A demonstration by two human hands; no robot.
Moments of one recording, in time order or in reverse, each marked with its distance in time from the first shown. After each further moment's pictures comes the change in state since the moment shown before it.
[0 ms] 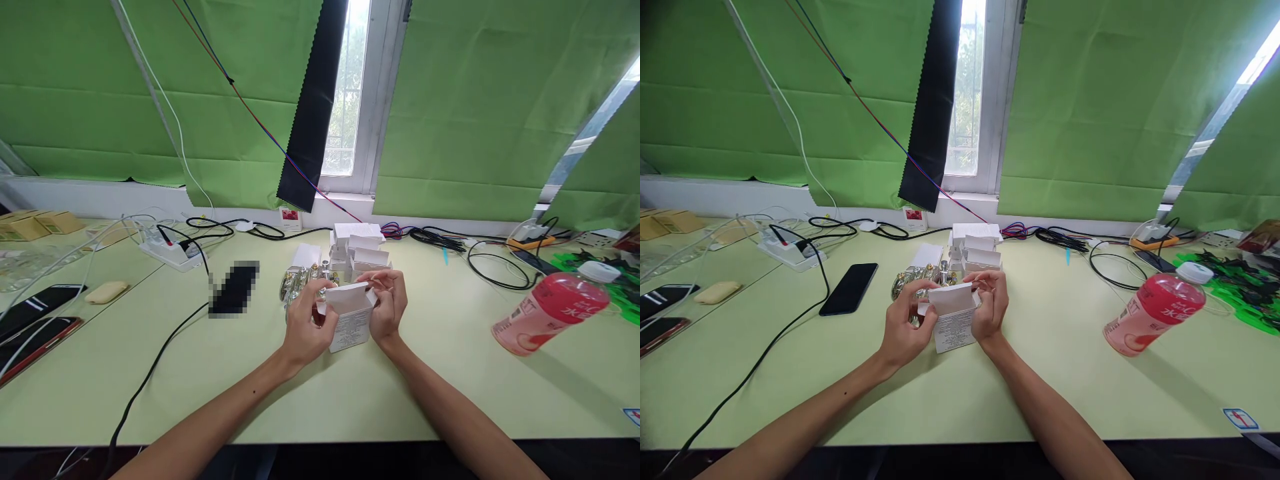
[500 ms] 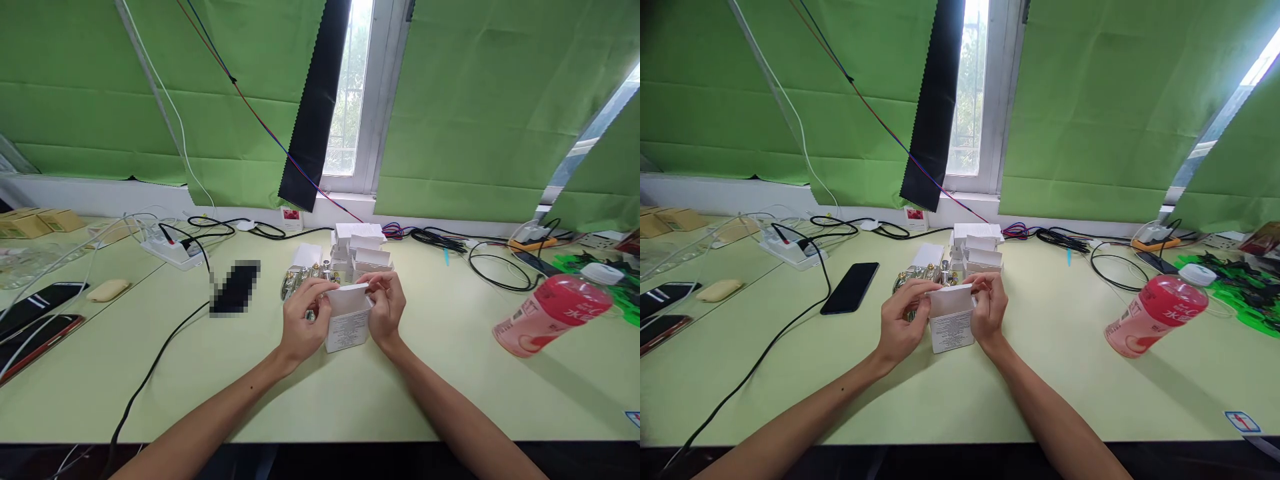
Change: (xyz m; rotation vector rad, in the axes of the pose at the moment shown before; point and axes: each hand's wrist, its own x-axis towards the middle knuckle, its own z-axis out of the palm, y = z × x) left_hand 0.007 0.004 -0.005 -0.052 0.052 0.067; right_hand -0.002 0.004 -0.001 -0.078 -0.041 0.034
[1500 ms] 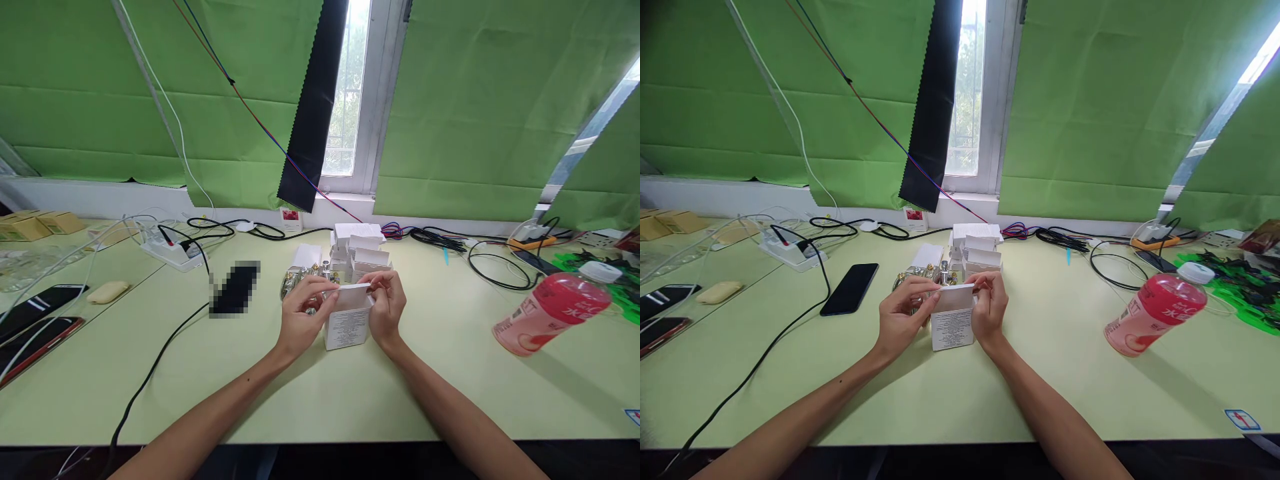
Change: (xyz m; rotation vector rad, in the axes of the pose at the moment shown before) left_hand 0.002 -0.011 0.001 -0.219 -0.013 -0.117; right_hand 0.002 0.001 -0.002 -0.026 0.018 -0.033
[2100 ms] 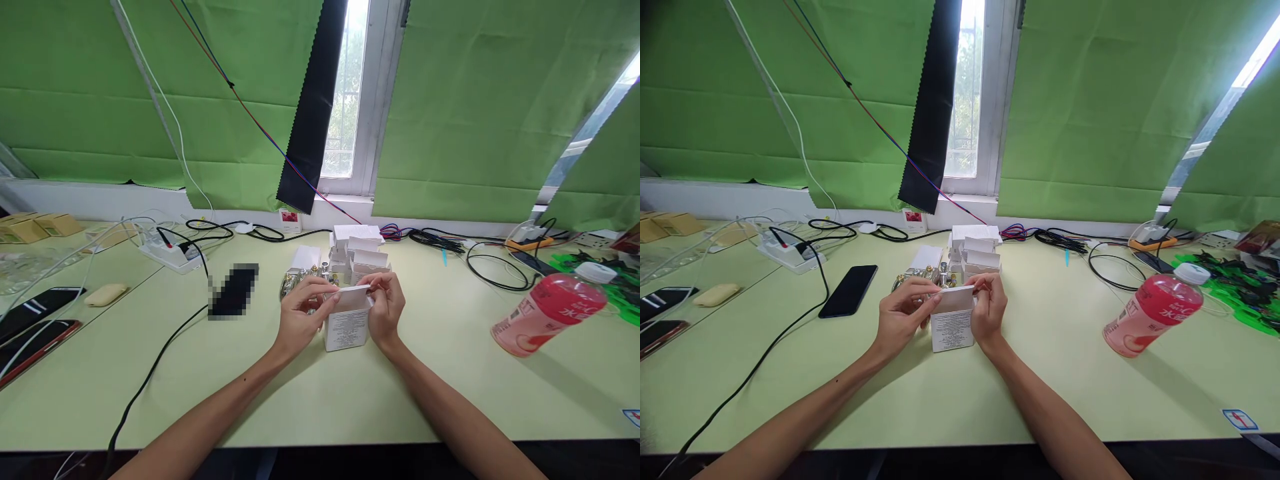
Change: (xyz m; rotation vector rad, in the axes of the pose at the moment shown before) left_hand 0.005 0.003 -0.002 -0.112 -0.028 -0.113; right_hand 0.001 0.000 0.001 0.012 0.011 0.004
